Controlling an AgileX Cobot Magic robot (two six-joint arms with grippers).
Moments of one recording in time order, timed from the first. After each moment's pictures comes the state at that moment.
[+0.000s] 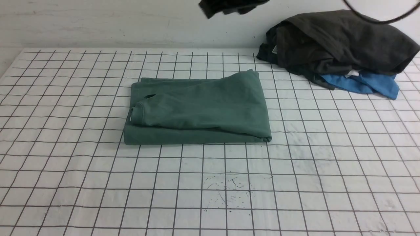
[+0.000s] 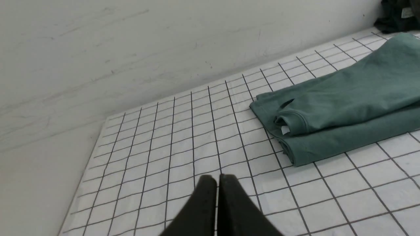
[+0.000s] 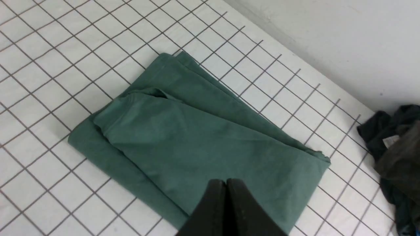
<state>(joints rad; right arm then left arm) 0.67 1.79 -2.08 -0.12 1.16 -0.11 -0.18 0.08 -0.28 0.26 0.43 -0.01</state>
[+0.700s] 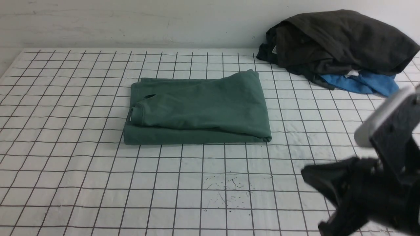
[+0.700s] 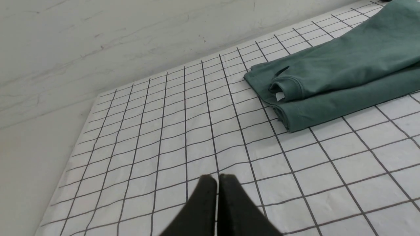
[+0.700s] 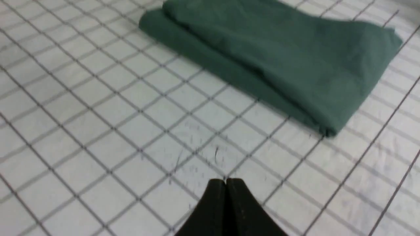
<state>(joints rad) 0.66 0.98 -0.49 0.00 0.25 -0.09 -0.18 0.04 -0.18 0.27 0.44 -0.01</state>
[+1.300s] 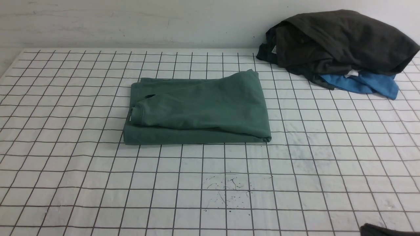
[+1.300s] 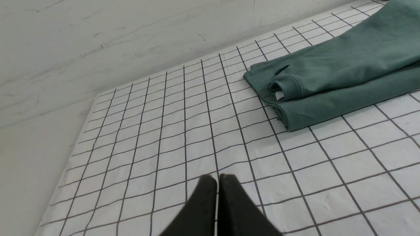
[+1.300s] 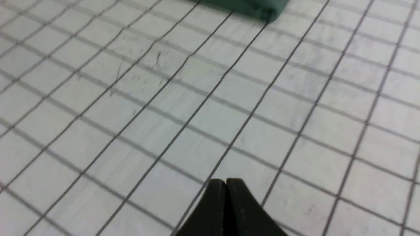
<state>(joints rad) 0.45 0.53 -0.03 -0.02 0.07 0.03 -0.18 0.04 -0.18 0.26 0.44 -0.01</state>
